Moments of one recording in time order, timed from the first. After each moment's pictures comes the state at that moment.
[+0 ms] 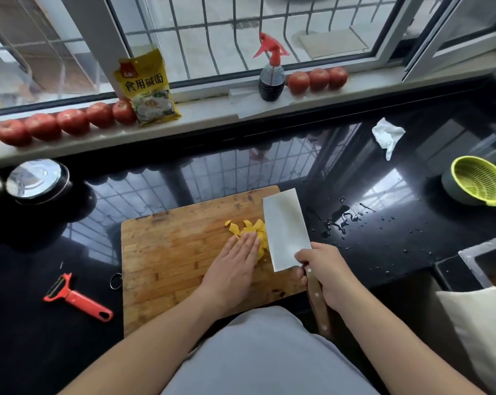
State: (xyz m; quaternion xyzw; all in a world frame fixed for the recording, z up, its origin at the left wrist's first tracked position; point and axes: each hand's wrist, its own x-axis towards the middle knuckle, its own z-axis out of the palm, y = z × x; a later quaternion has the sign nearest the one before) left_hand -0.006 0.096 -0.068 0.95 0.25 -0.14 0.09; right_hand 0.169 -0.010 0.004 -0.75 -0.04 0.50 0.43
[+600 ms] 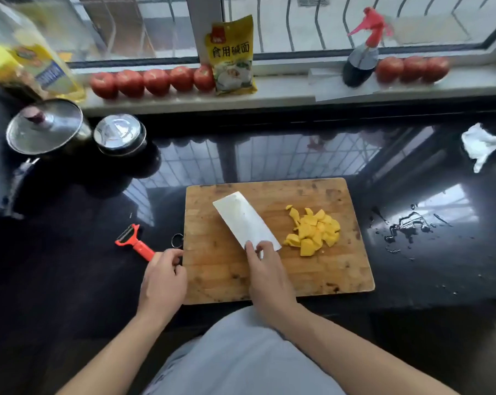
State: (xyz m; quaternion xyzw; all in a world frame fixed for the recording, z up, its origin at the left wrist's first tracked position) left_hand -0.219 0.108 -0.059 0.62 0.71 0.09 0.32; right_hand -0.014 0.043 -0.054 -0.76 -0.57 0.30 0.11
